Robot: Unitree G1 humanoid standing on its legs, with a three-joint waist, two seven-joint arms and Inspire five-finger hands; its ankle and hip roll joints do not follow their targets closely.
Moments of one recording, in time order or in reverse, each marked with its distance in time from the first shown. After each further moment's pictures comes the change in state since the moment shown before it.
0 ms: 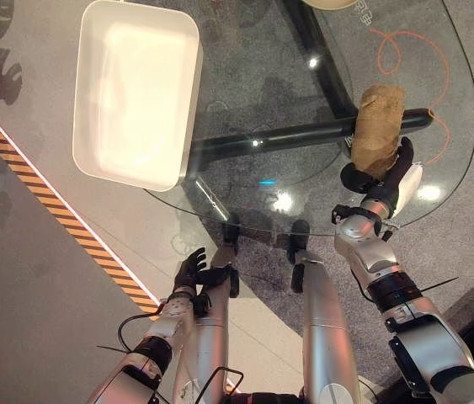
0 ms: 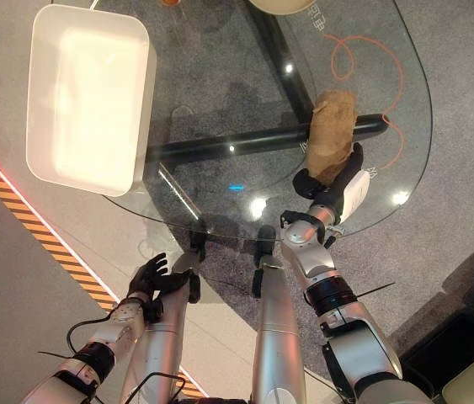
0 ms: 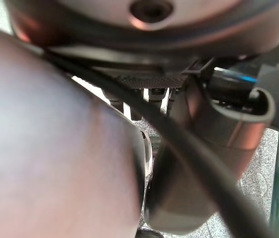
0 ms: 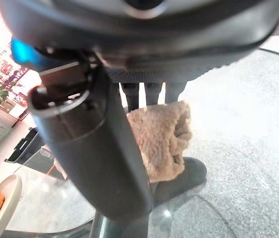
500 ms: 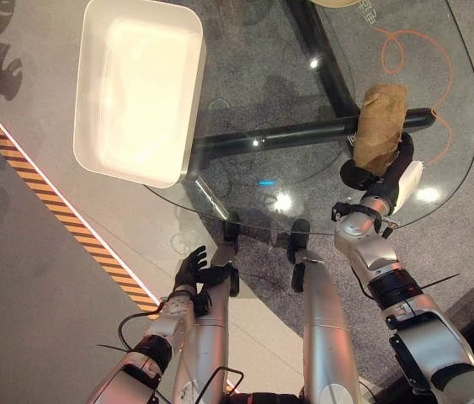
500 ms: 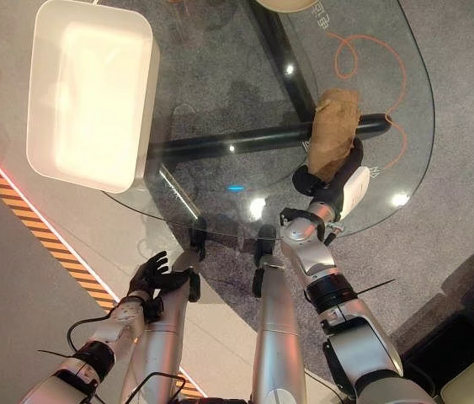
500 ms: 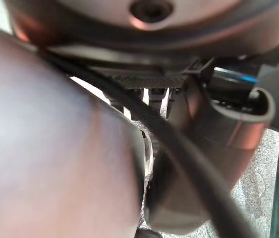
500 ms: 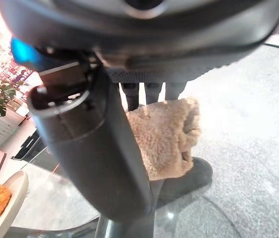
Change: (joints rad) left arm -0.012 0.003 0.000 -0.003 -0.007 0.003 0.000; right arm -0.065 -0.023 0.003 0.044 0.032 0.008 -0.007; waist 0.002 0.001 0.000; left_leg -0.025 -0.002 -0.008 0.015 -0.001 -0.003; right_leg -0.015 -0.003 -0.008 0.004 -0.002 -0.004
